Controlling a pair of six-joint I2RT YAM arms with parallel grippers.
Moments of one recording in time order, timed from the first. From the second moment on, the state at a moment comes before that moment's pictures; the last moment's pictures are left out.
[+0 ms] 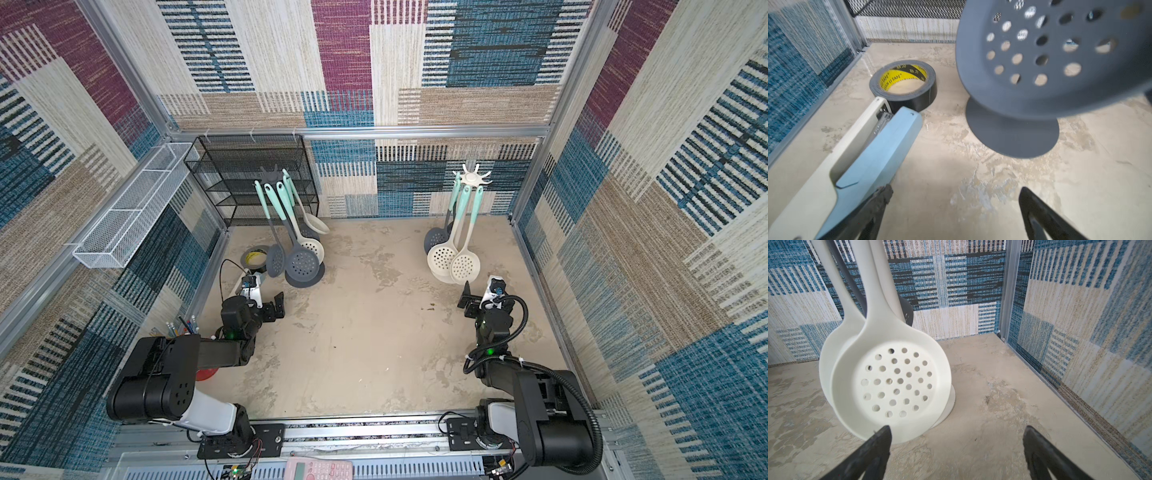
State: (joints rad) left arm 0.04 1.53 0.35 0.81 0.00 -0.01; right arm -0.02 1.24 0.14 1.01 0.16 0.09
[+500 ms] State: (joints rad) left arm 0.03 1.54 0.42 0.75 -0.05 -0.01; right arm -0.01 1.42 0.20 1.13 0.09 0.06
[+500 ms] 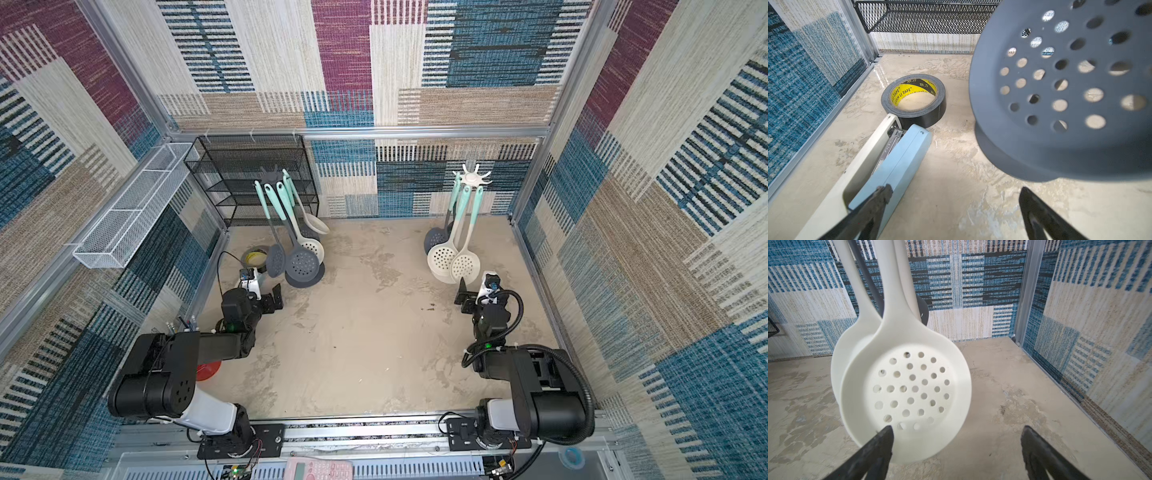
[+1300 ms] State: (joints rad) left arm 0.03 1.54 0.42 0.75 -0.05 -0.01; right arm 0.01 1.54 0.20 1.28 0.09 0.03
